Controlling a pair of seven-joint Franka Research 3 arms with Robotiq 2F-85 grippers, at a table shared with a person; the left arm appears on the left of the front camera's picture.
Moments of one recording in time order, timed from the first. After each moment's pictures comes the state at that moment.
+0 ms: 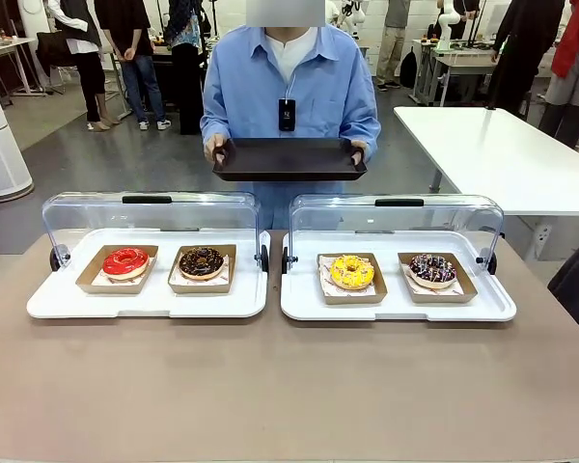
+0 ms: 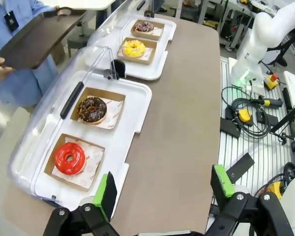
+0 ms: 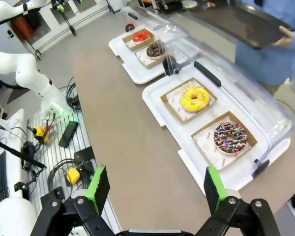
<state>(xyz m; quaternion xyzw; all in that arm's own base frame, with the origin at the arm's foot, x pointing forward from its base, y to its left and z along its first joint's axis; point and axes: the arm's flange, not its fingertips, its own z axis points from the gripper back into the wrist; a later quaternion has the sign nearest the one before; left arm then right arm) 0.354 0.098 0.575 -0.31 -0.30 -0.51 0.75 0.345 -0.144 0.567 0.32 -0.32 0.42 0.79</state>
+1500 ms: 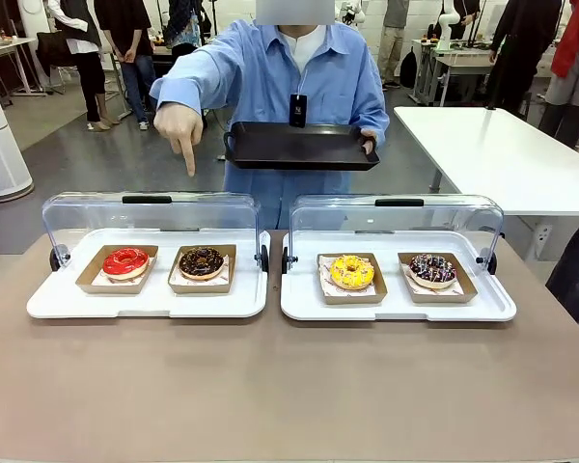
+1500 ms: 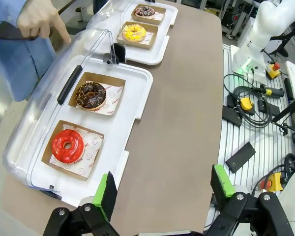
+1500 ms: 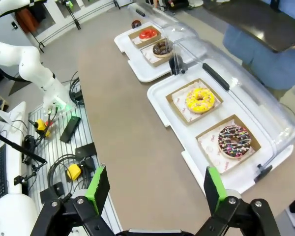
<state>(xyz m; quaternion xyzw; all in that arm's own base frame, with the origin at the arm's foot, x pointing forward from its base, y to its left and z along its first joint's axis) 0.359 0.096 0.566 -0.29 -0.27 -0.52 0.76 0.344 -0.134 0.570 0.32 -0.32 0.44 0.78</state>
